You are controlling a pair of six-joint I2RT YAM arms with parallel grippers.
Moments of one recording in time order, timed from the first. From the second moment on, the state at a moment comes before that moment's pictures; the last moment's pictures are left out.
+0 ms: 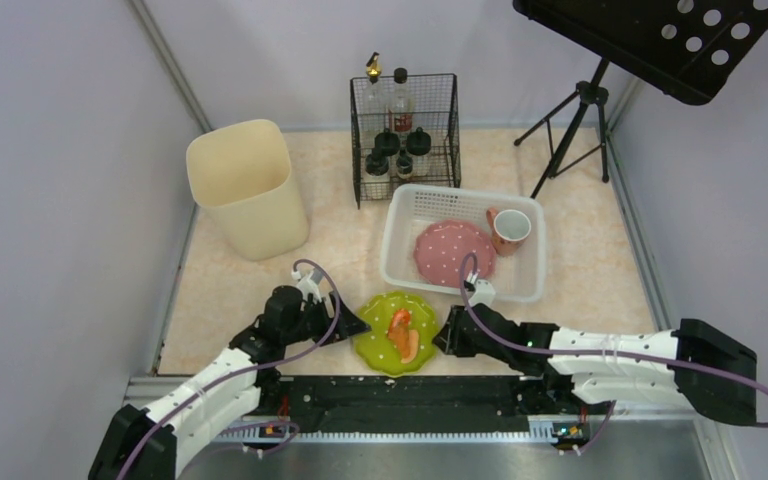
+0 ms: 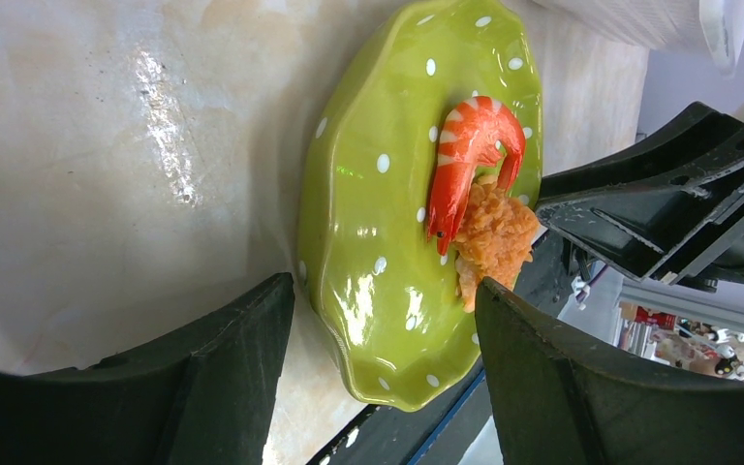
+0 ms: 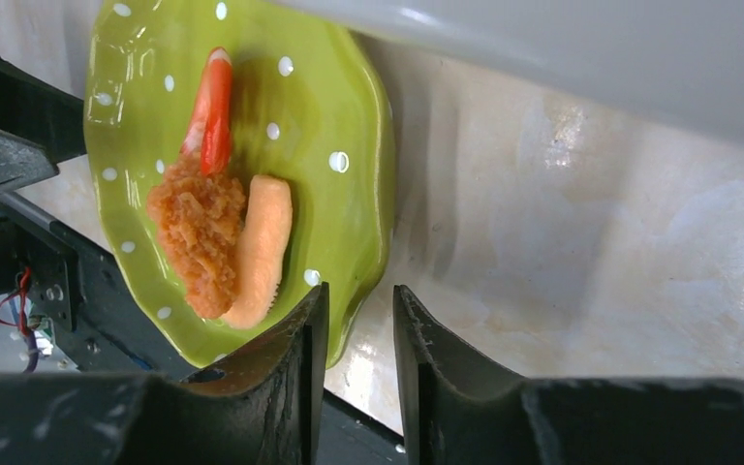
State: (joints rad) left arm -0.50 0.72 0.08 0.02 0.44 -0.87; right arm 1.16 1.00 0.28 -0.02 0.25 1.05
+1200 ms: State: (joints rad) left arm -0.49 0.75 0.08 0.03 0.50 -0.87; right arm 1.16 1.02 0.18 0.16 0.34 1.13
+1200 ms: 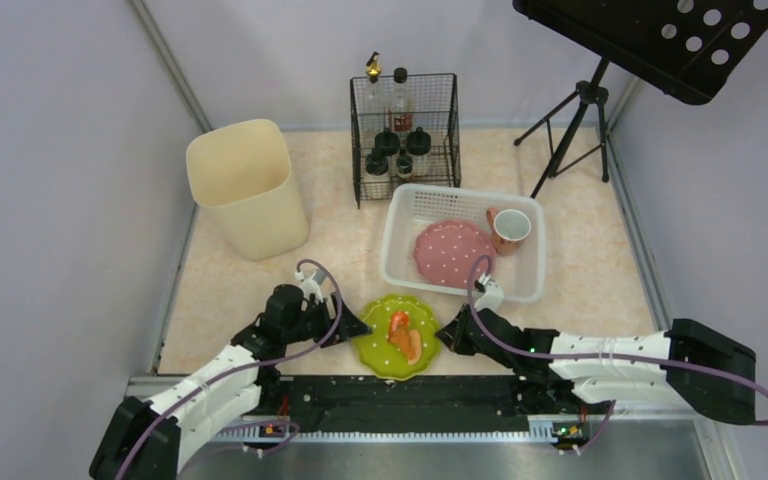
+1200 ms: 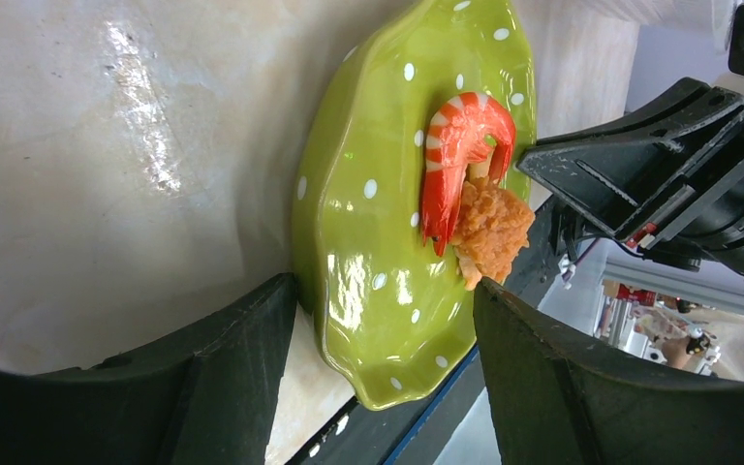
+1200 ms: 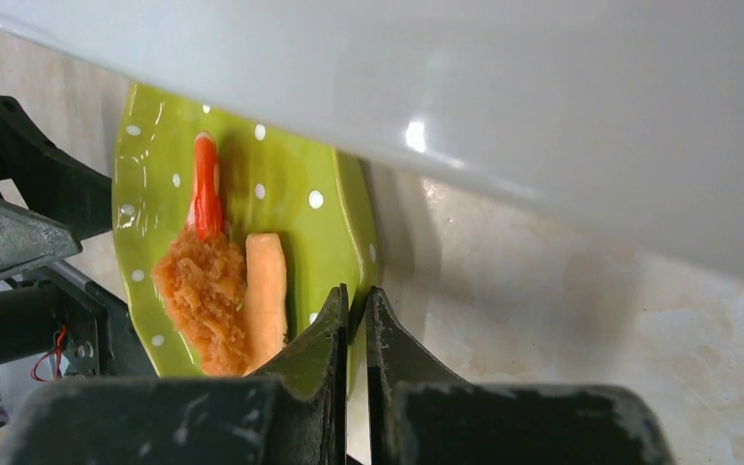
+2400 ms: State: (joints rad) left arm -0.53 1.18 0.04 0.51 0.65 -1.04; right arm 1.16 0.89 0.06 0.24 0.40 1.10
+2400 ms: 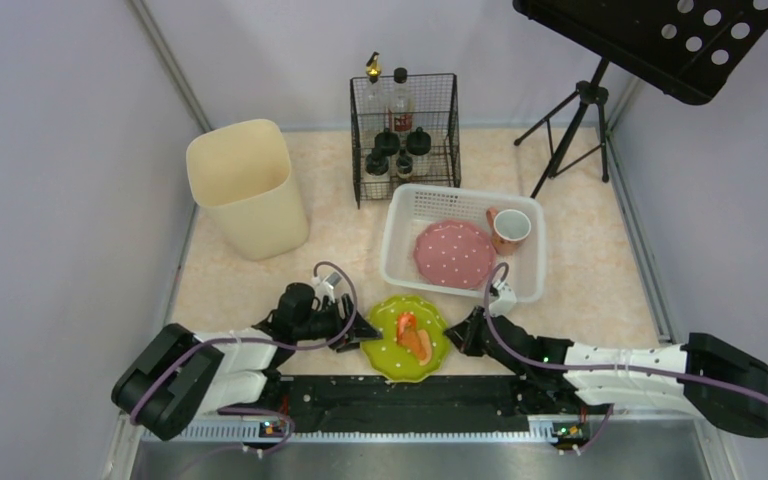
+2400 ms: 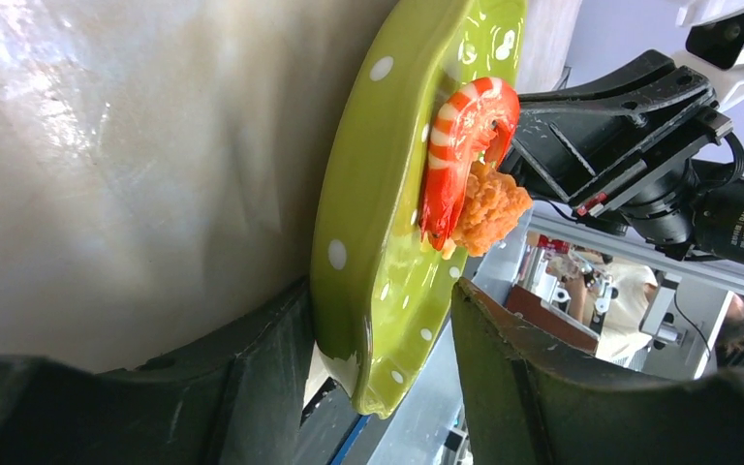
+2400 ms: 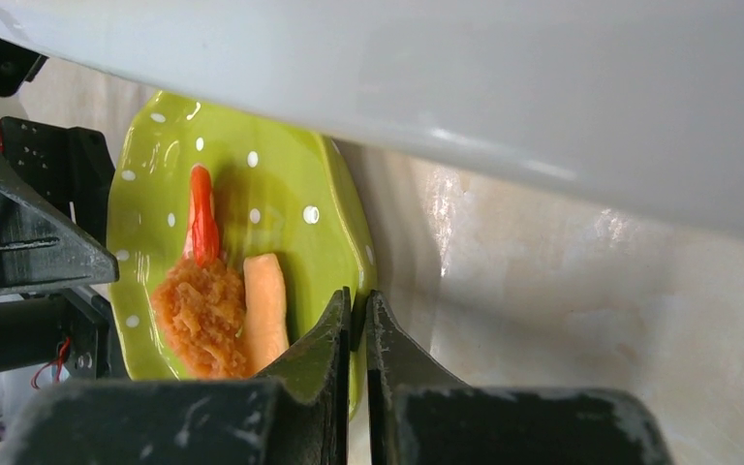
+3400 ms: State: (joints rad) left arm -0.60 1.71 0.01 1.16 0.75 -1.19; right arm 1.16 0.86 0.05 0.22 0.40 1.10
